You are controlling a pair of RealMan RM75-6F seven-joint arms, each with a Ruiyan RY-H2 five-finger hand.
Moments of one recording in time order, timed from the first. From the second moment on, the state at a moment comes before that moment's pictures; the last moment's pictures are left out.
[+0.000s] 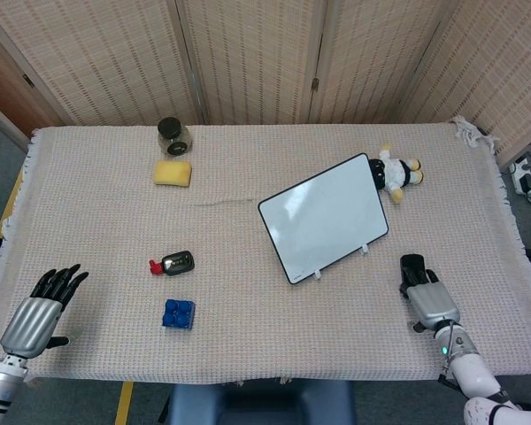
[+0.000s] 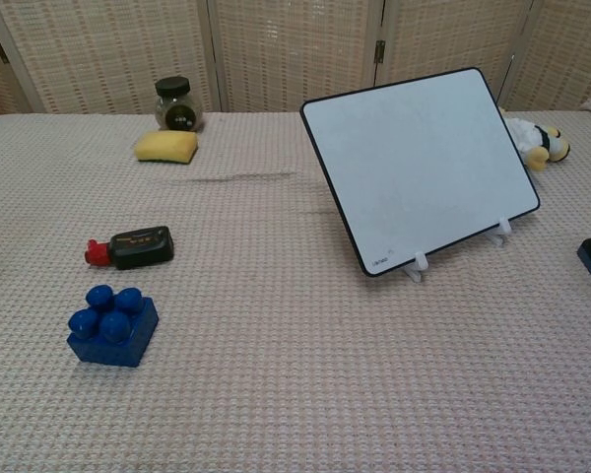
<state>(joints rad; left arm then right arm) -0.20 -1.16 0.03 -1.46 1.61 1.34 -0.03 0.48 -1.20 -0.03 -1.74 -0.82 0.94 -0.72</state>
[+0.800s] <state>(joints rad) -0.21 -1.18 0.03 -1.46 1.57 1.32 0.01 0.47 -1.09 -0.06 -1.62 -0.77 0.94 -0.59</state>
